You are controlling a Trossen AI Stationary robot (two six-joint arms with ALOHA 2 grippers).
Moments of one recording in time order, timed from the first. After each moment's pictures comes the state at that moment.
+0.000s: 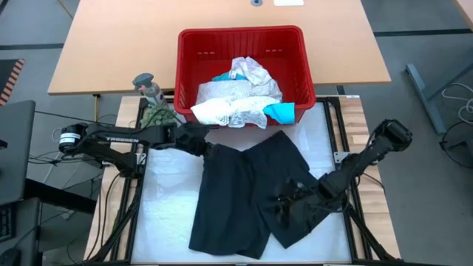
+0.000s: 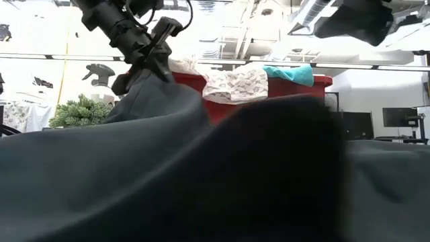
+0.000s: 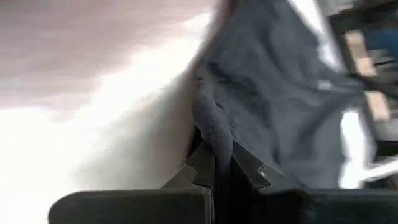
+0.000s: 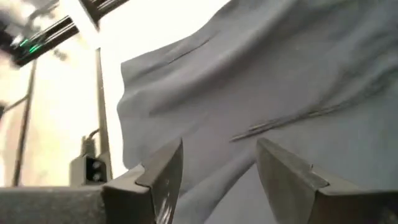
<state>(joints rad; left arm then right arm) 0.18 1.29 0.83 -0.28 0.01 -0.93 0.62 1.44 1.00 -0.30 0.44 0.89</state>
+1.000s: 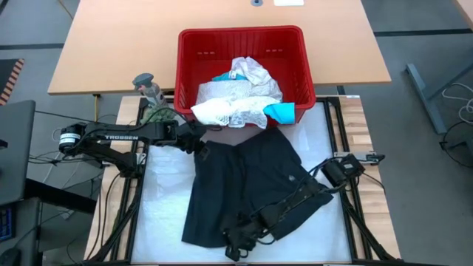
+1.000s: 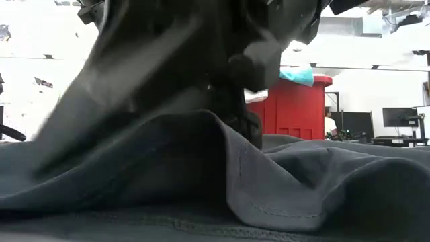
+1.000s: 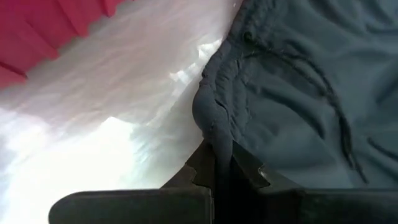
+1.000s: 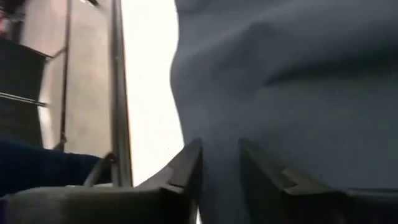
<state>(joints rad) 0.20 1.29 0.87 -0.52 -0.06 -0.65 0.53 2.28 1.61 -0.08 0.11 0.85</state>
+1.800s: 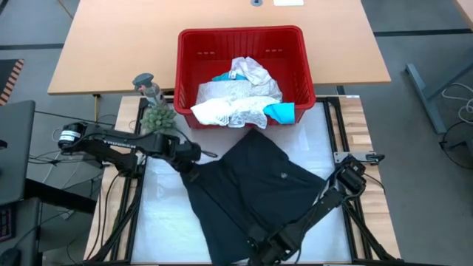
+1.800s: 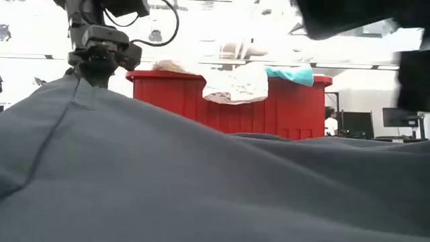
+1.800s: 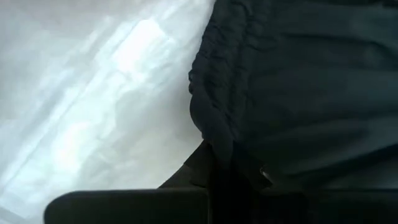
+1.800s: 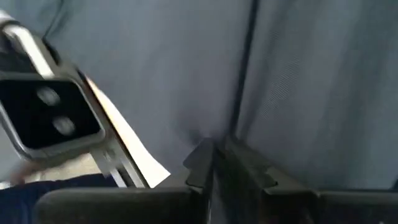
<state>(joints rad) -0.03 1.29 0.87 -0.81 -0.01 -0.82 0.74 2.18 1.62 -0.65 0.15 1.34</state>
